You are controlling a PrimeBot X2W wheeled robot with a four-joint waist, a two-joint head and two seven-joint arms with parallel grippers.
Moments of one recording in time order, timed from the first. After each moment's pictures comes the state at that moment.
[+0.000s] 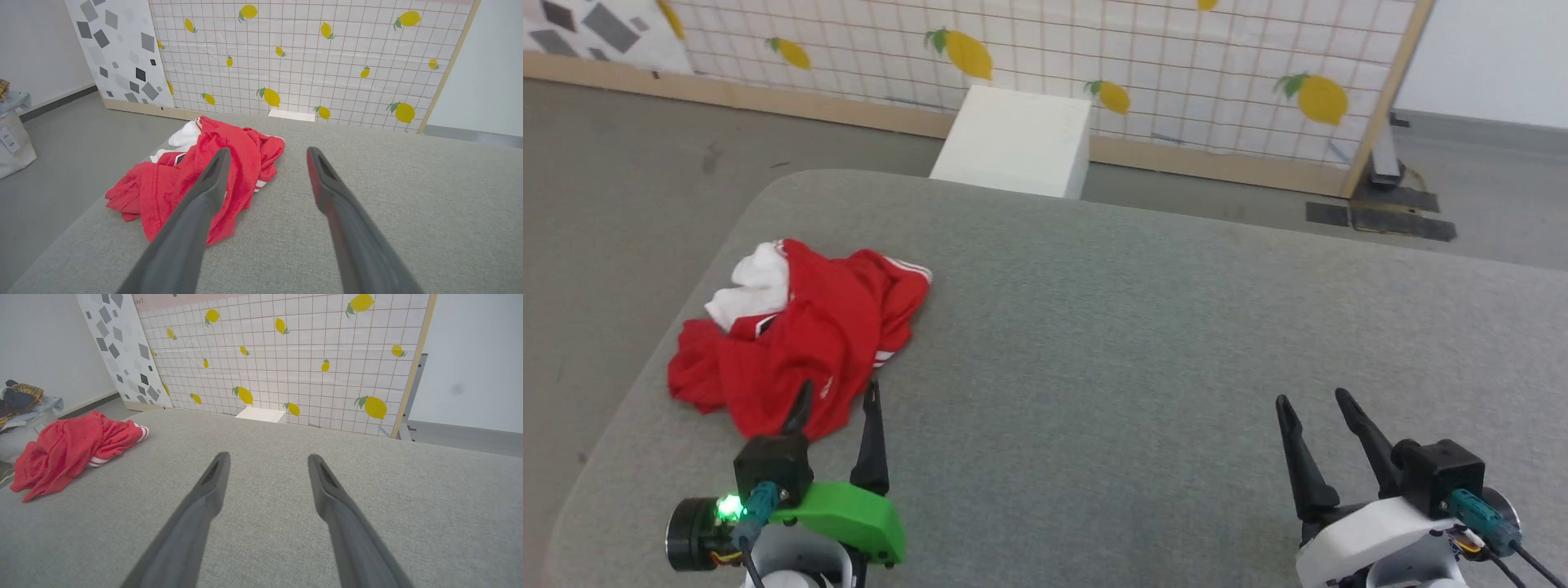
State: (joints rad) left arm -0.01 0.05 -0.04 0.06 -0.08 0.02 -0.11; right arm 0.04 -0.05 0.04 0.09 0.14 0.13 -0.10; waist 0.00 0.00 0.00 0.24
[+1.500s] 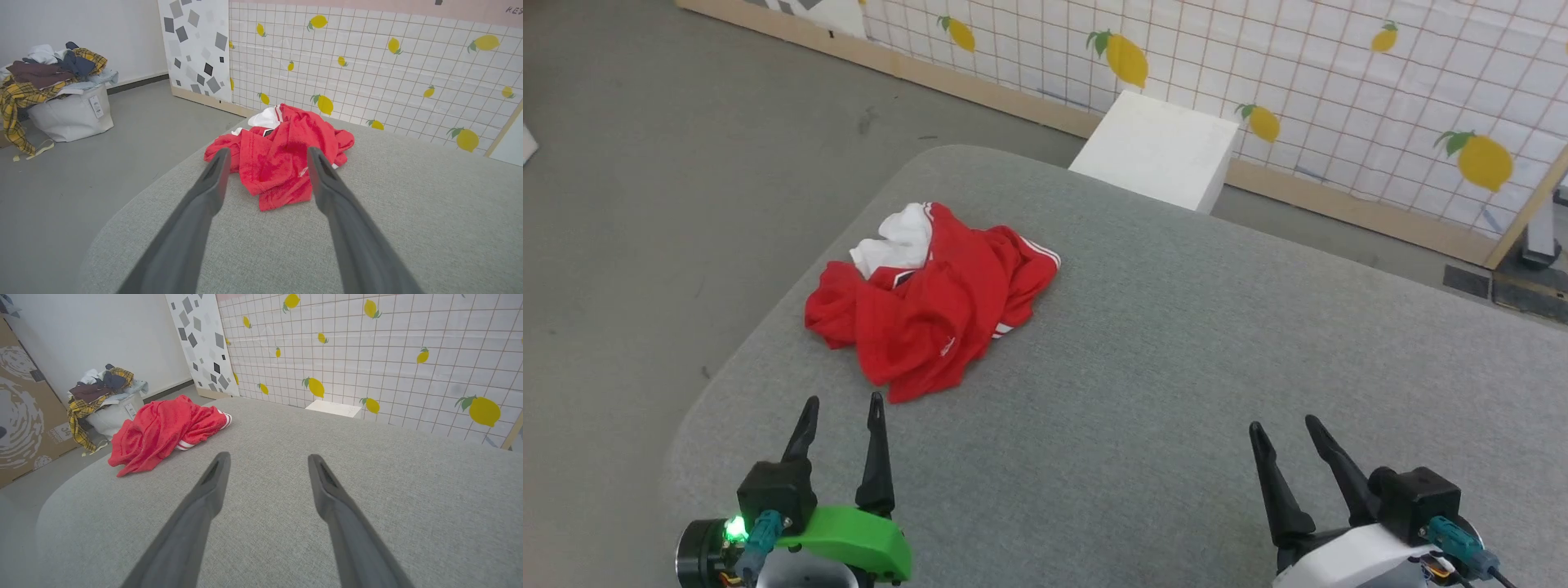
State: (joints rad) left arm 0.02 0.06 -0.06 0.10 -0.12 0.03 -0.20; right arm 0.06 -0.05 0.10 0.15 0.21 0.13 -0.17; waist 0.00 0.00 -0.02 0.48
